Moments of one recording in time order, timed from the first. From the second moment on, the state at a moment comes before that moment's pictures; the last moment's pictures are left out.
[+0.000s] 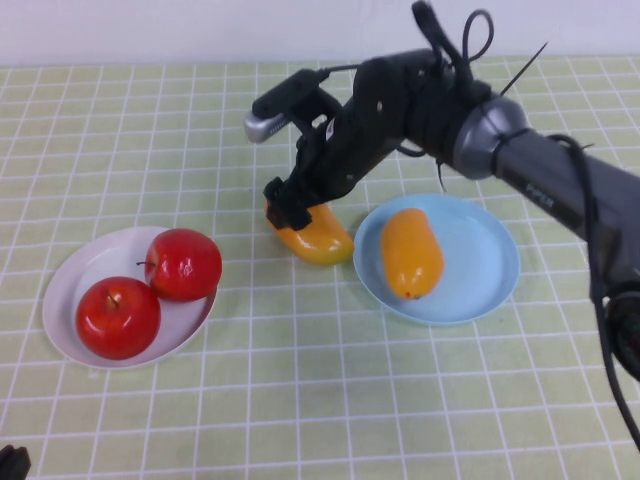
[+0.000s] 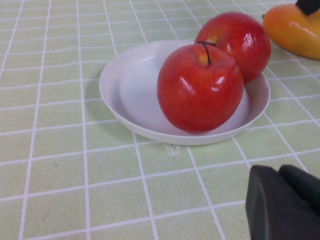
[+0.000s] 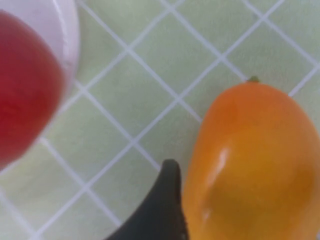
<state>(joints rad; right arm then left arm) 0.62 2.31 -2.15 0.18 0.89 -0.31 -0.25 -0.01 0.02 0.04 0.38 -0.07</state>
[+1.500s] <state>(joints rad) 0.57 1.93 -1.84 0.01 1.07 0.08 -0.25 -0.01 0.02 0.04 0.38 -0.07</state>
